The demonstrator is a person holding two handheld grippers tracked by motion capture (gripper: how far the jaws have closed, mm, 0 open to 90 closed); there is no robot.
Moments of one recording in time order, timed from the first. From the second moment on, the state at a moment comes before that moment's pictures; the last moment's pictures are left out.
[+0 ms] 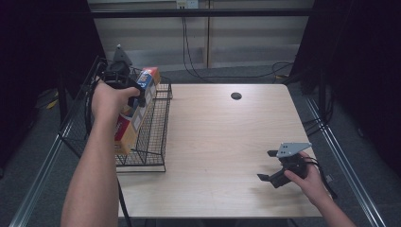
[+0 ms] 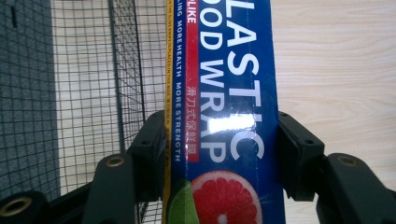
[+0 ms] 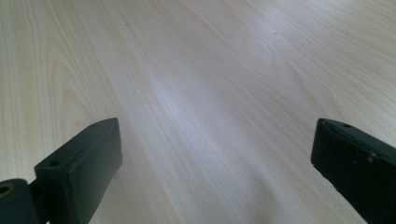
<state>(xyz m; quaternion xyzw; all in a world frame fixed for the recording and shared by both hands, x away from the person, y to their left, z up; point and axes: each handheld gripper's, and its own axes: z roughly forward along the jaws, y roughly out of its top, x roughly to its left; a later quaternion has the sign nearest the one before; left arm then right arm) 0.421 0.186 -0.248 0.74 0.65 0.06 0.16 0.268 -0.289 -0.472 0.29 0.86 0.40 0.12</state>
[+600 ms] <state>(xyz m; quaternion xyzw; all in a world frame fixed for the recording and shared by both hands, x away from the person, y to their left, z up) 0.417 0.208 -0.240 0.73 0.66 0.07 0.16 0.268 -0.288 -0.472 0.30 0.86 0.40 0.12</state>
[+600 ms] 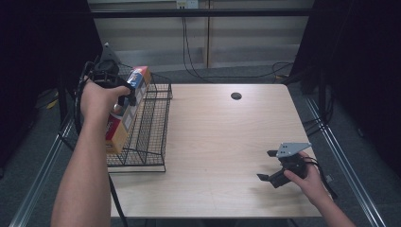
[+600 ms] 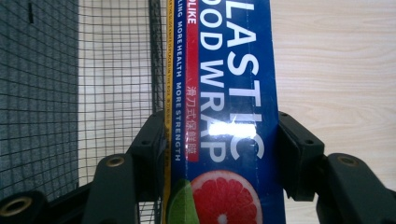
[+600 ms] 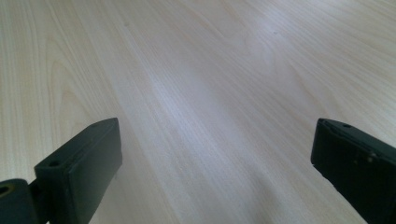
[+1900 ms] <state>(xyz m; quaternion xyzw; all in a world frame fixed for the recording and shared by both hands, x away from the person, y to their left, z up) 0.413 0.236 -0.228 0.70 0.69 0.08 0.16 0.268 -0.288 -0.472 0.29 0.86 0.40 0.12</state>
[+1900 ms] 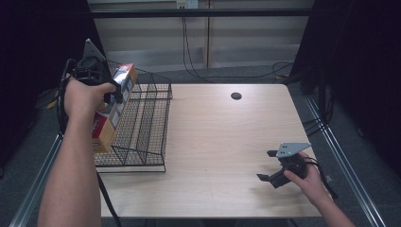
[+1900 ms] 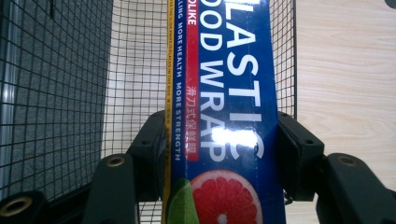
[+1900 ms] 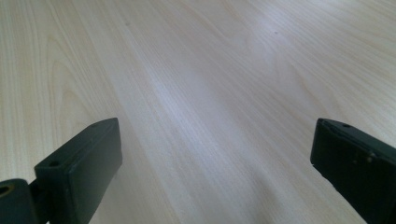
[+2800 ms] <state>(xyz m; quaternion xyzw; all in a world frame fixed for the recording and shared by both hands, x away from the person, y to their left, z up) 0.411 0.256 -0.227 0.68 0.70 0.09 0.17 0.269 -0.287 -0.474 0.30 0.86 0.39 0.12</state>
